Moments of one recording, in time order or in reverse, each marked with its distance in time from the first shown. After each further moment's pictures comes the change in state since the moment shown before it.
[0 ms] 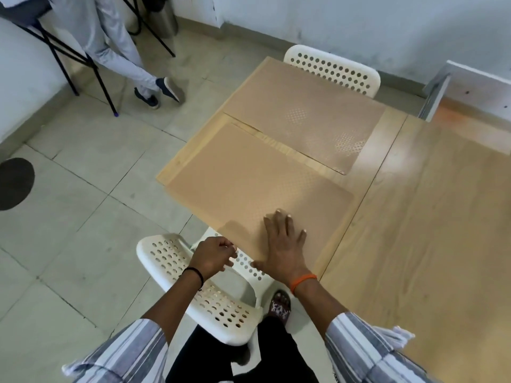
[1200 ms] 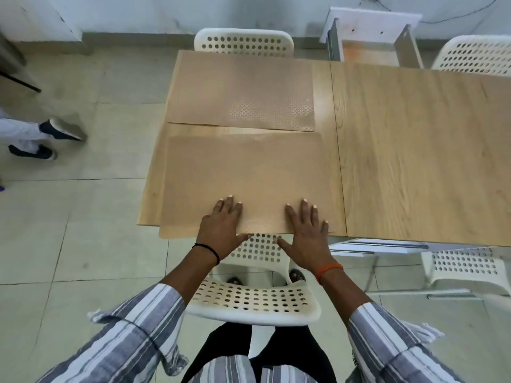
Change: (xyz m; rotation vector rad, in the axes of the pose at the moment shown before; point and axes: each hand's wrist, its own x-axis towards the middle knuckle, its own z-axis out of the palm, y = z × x) left_hand 0.097 0.018 -0.074 1.269 -0.135 0.853; right_hand -0.016 -0.069 0.040 0.155 0.178 0.592
